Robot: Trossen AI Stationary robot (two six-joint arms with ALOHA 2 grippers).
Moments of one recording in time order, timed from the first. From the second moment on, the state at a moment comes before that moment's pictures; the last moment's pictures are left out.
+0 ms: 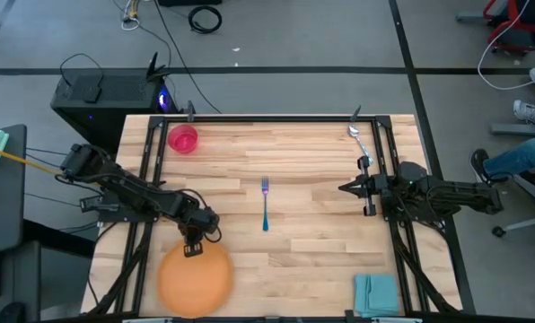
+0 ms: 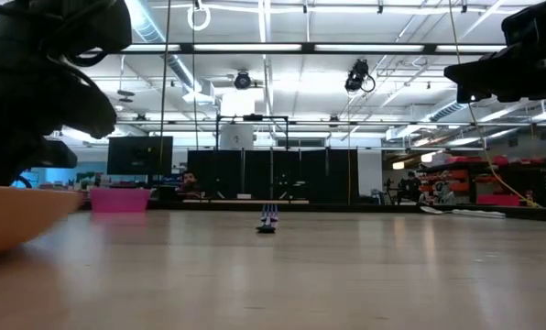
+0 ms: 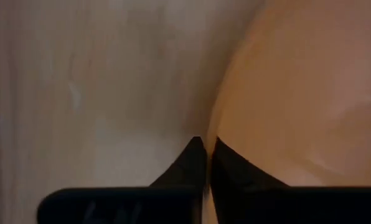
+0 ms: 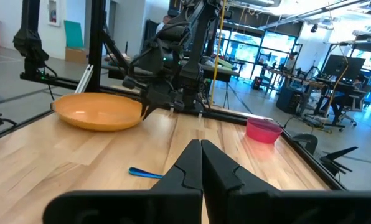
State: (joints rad) left arm -0.35 1.42 0.66 -0.59 0.21 -0.59; right arm -0.12 0.02 0.02 0.03 -0.19 -0.20
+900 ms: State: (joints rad) left arm 0.08 1.42 0.83 -0.82 0.13 -0.19; right arm -0.12 0.50 0.36 -0.07 -0.20 -0.13
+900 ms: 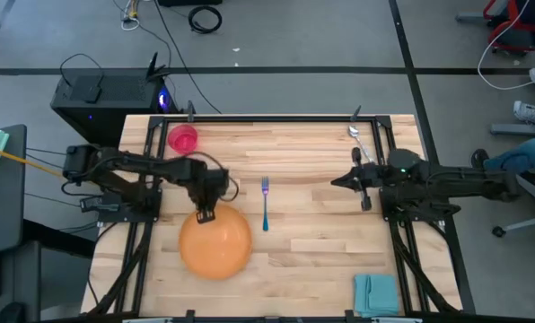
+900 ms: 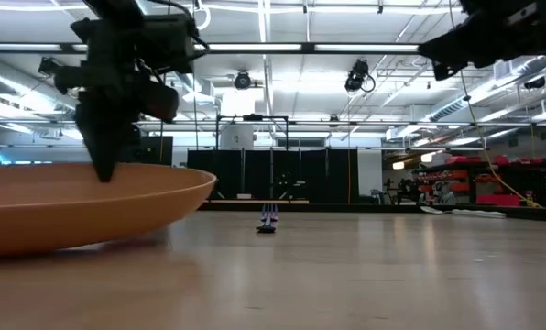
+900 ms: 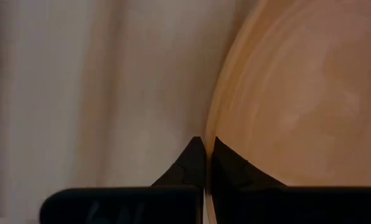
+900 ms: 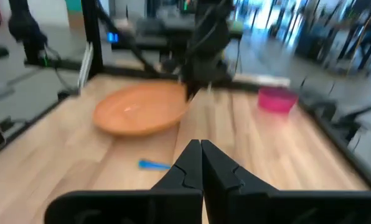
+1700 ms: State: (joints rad) left arm 0.42 1.57 0.83 -0.75 0.02 0.07; right arm -0.12 0.90 0.58 -0.12 -0.18 -0.14
